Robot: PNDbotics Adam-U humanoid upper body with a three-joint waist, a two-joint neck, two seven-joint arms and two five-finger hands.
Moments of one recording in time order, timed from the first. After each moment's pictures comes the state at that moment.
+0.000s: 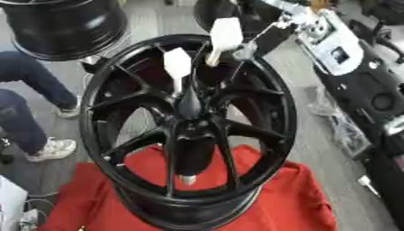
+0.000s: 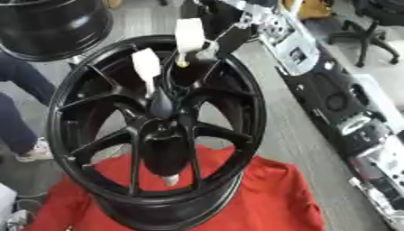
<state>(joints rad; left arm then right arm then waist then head) -0.12 0.13 0.22 -1.68 -0.05 0.00 -0.04 -1.00 -0.45 0.28 -1.16 0.04 -0.24 0.42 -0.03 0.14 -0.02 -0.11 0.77</state>
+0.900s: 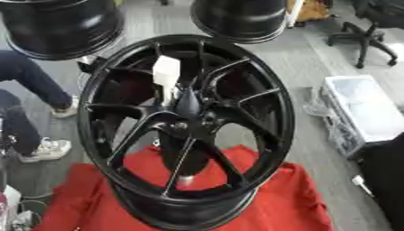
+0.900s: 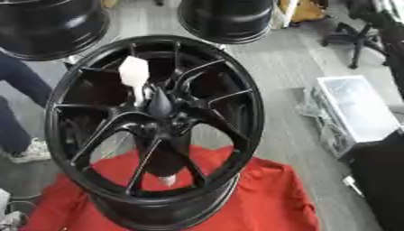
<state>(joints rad) -0.11 0.13 0.24 -1.68 -0.06 0.01 -0.02 -0.85 -0.75 -0.06 -1.21 -0.13 -0.19 0.15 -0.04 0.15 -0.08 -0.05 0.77</state>
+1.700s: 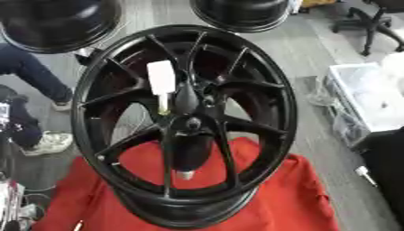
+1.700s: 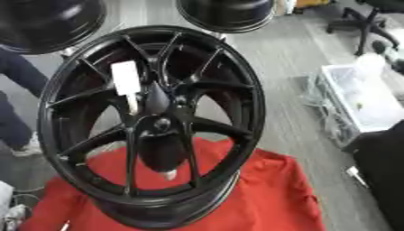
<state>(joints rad) -0.13 0.13 0.27 -1.68 -0.06 0.01 0.01 -0.42 -0.46 -0.33 -0.99 0.09 -0.06 -0.10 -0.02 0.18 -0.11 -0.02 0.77</state>
